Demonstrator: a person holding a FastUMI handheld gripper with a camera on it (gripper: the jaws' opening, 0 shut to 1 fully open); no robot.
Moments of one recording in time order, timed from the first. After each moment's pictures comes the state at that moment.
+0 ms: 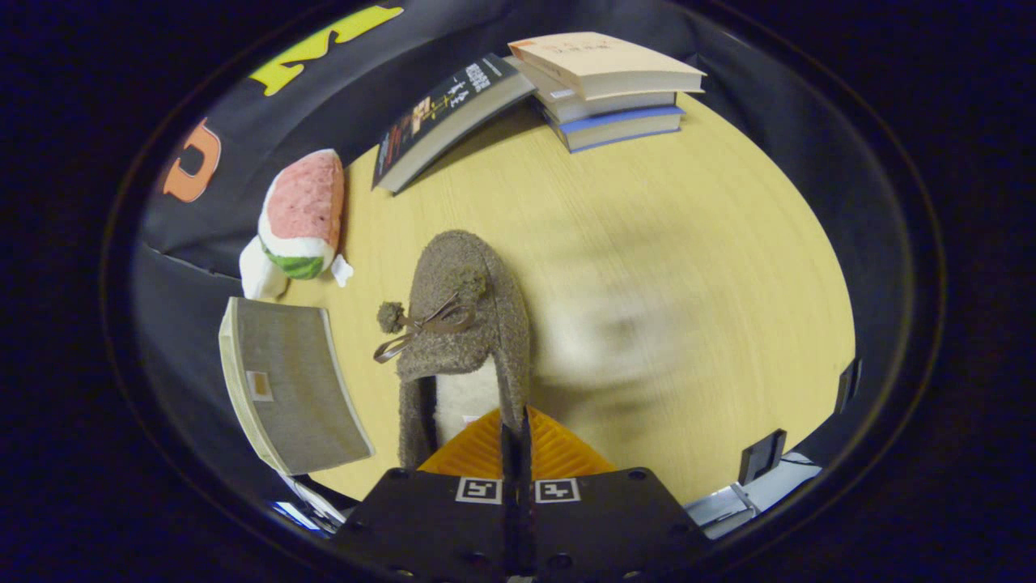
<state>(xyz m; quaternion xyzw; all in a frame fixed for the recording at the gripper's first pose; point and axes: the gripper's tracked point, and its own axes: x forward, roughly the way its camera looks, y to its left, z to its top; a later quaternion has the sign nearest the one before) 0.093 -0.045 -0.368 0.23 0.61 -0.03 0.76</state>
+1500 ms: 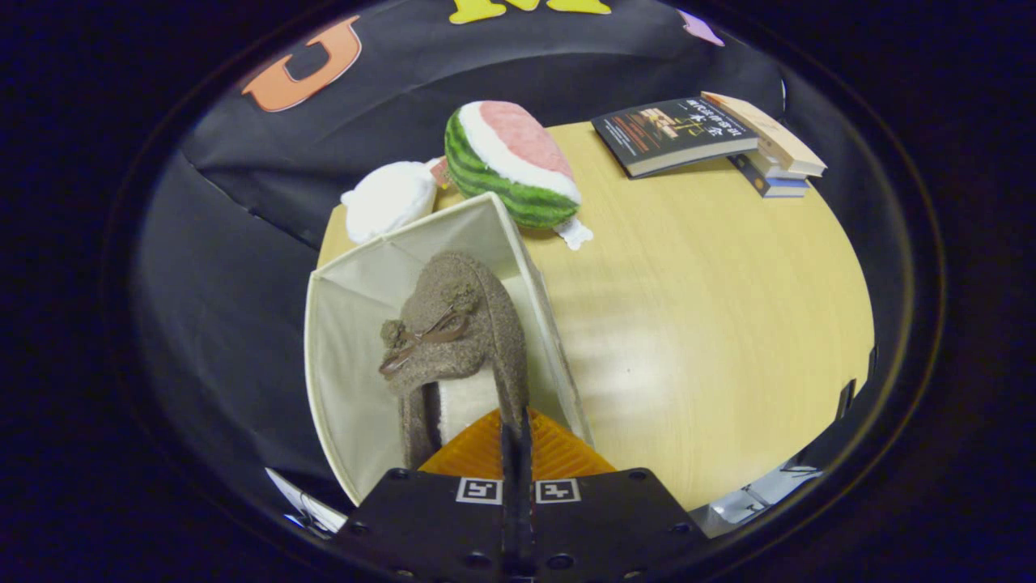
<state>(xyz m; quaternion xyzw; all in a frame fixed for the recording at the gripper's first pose) 0.128 0.283 -0.340 0.16 0.58 -0.03 0.79</state>
